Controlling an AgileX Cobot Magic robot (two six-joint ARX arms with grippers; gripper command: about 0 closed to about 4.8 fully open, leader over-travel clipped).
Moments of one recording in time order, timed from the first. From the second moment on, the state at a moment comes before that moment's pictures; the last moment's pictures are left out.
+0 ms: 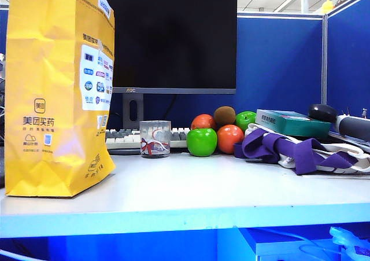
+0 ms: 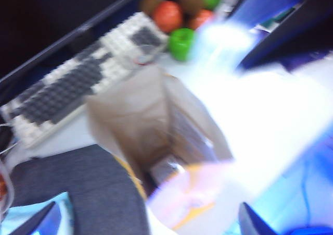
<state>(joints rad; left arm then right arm) -0.18 1.17 1.83 -1.27 0.28 0.39 0.66 1.88 2.20 -0.84 -0.64 -0.13</state>
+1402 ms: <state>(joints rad) -0.18 1.14 1.79 -1.20 0.34 0.46 0.71 1.98 2.19 -0.59 -0.53 -0.11</state>
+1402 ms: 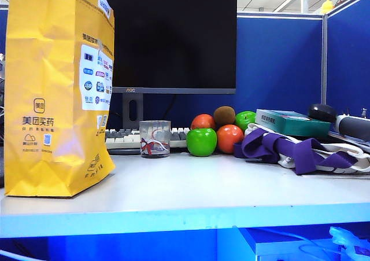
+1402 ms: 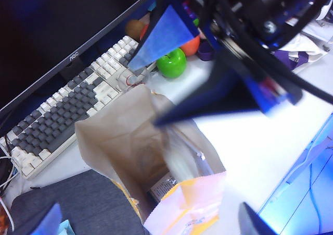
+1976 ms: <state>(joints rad) -0.18 0.97 1.79 -1.23 0.02 0.43 0.54 1.72 2.27 -0.59 -0.49 -0.10</state>
